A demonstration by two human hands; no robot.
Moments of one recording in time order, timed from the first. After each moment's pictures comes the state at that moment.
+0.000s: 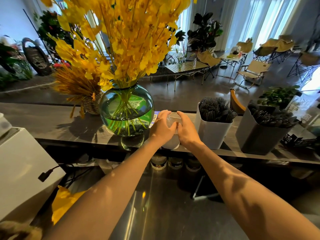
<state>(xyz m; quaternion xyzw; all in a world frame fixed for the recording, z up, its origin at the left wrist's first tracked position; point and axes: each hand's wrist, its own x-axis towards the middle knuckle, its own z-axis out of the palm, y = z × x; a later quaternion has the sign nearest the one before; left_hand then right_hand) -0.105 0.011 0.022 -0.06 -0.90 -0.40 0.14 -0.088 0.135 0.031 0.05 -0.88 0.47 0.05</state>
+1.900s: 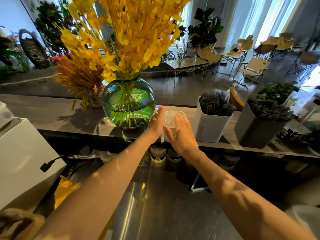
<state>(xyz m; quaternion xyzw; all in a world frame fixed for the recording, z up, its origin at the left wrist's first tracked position) -0.084 -0.008 0.026 0.02 -0.76 -0.65 -0.01 -0.039 0.122 0.005 0.13 -0.94 0.30 0.10</state>
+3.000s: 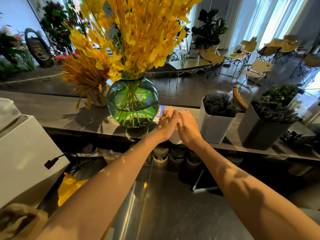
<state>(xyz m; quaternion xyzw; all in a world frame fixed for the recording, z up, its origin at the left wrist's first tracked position) -0.073 0.001 0.032 -0.06 -0.88 -0.47 -0.03 -0.077 0.127 0.014 0.11 -0.93 0.34 0.07</state>
